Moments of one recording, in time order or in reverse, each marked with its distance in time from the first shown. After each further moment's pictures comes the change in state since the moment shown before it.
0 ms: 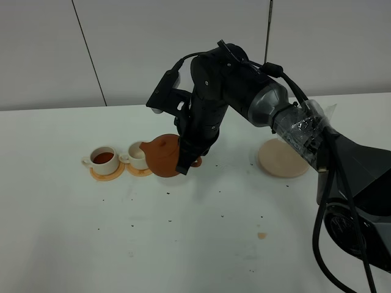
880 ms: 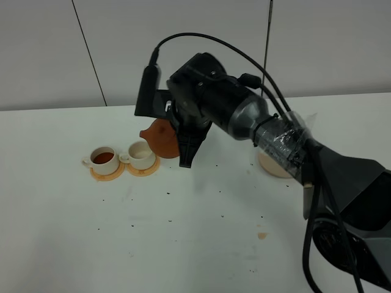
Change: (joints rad) left arm 0.000 0.000 0.000 0.000 0.000 0.000; right arm 0.091 0.000 0.000 -0.365 -0.136 -0.044
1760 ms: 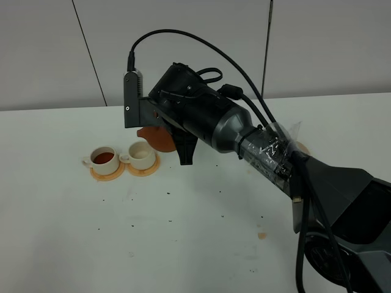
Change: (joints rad) left arm 0.000 0.000 0.000 0.000 0.000 0.000; right arm 0.060 0.000 0.000 -0.188 -0.022 -0.058
